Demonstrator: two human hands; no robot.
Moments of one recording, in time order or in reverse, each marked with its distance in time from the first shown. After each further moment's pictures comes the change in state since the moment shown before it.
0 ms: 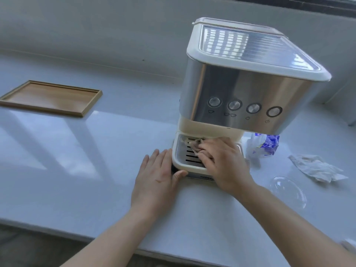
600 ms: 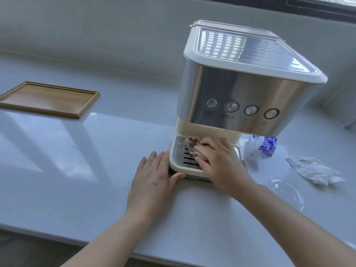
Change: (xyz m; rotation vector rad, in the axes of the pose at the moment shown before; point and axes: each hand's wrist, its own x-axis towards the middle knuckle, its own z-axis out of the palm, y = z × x) left_hand 0.000 -0.001 0.000 0.012 0.011 0.008; right_hand 0.004 0.012 0.010 -0.083 -0.022 -0.099
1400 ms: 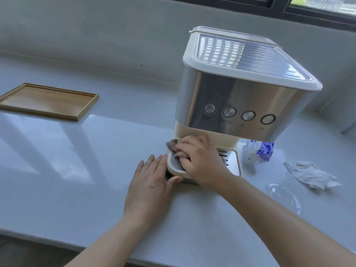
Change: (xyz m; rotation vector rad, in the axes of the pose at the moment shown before) left_hand 0.000 -0.001 0.002 -0.016 0.002 -0.007; right_hand 0.029 -0.026 0.009 0.093 -0.155 -0.005
